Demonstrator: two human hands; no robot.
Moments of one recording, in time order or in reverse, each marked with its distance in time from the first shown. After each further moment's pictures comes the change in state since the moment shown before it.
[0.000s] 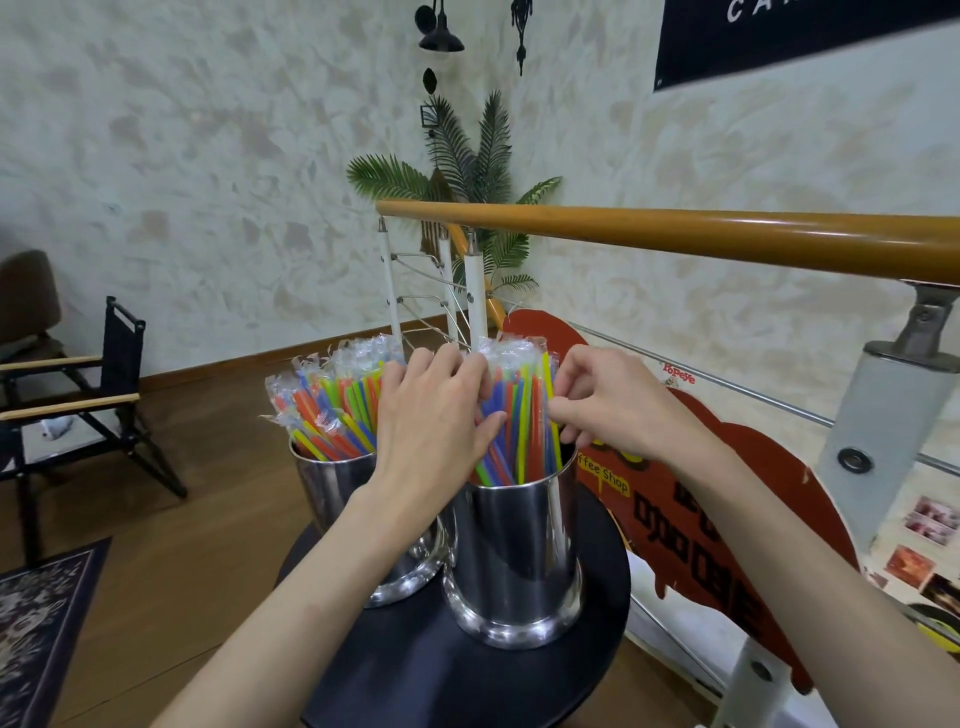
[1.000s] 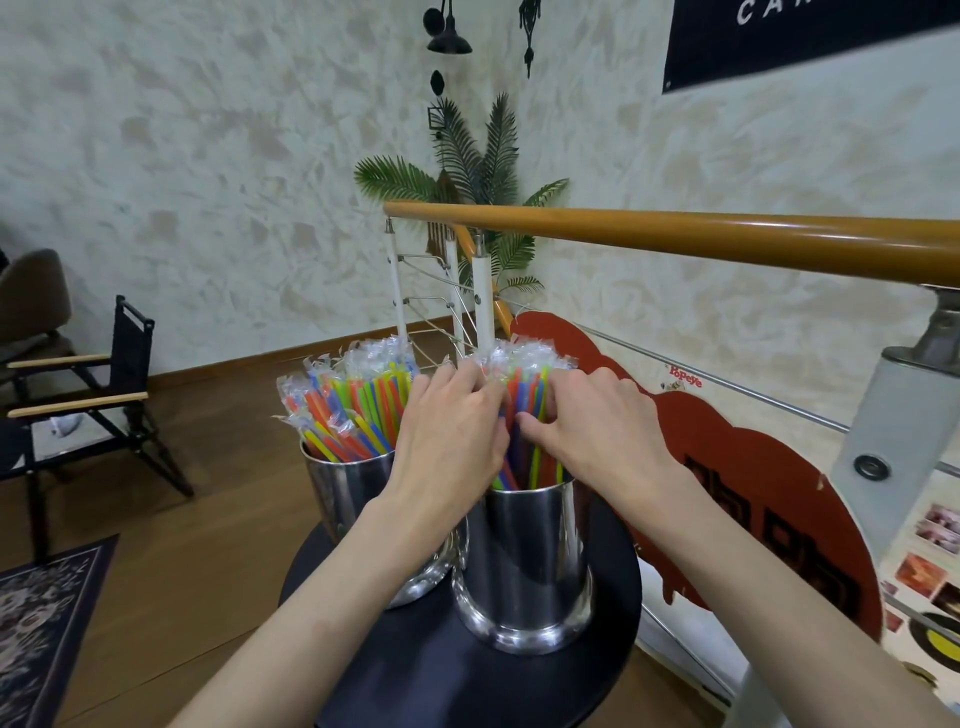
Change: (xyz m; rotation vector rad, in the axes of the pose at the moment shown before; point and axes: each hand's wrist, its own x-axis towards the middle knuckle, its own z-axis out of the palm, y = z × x) left_hand -0.006 0.001 0.004 -0.098 -0.038 0.031; right_hand -0.005 -0.021 0.035 -0.587 0.164 -0.001
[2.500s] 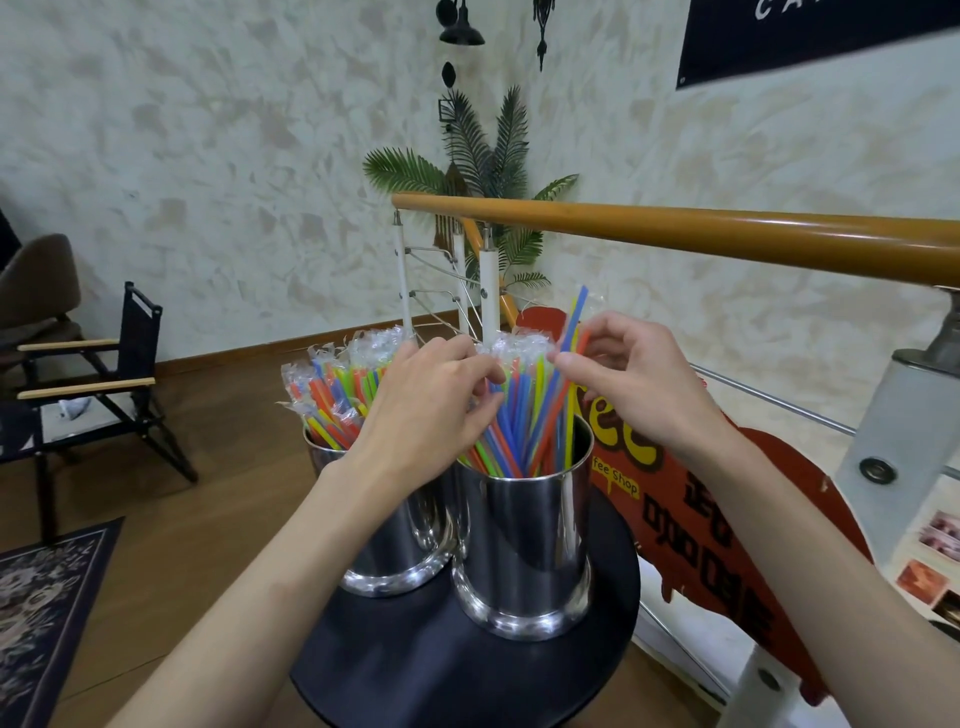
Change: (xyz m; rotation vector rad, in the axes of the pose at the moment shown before) left_hand 0.011 -0.024 -0.024 -0.125 -0.052 0.120; right_hand 0.014 0.037 -0.017 0.970 0.034 -0.110
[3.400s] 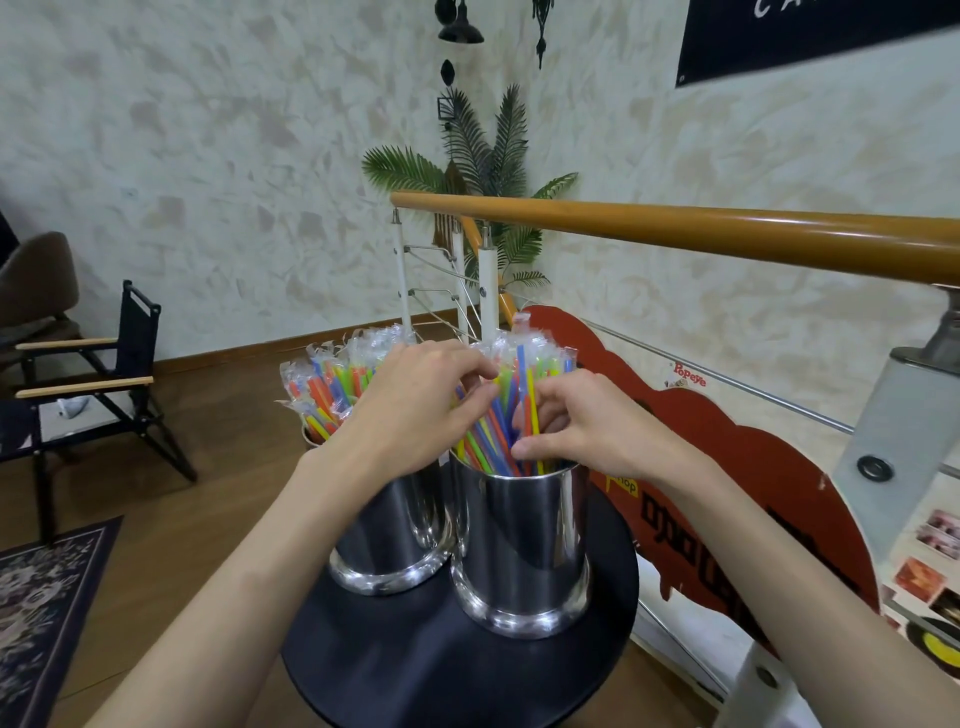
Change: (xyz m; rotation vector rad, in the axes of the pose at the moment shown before) left_hand 0.004 -0.007 -0.011 -0.156 -0.105 -0.034; right_hand 0.000 0.020 0.023 -0.307 -0.416 0.005
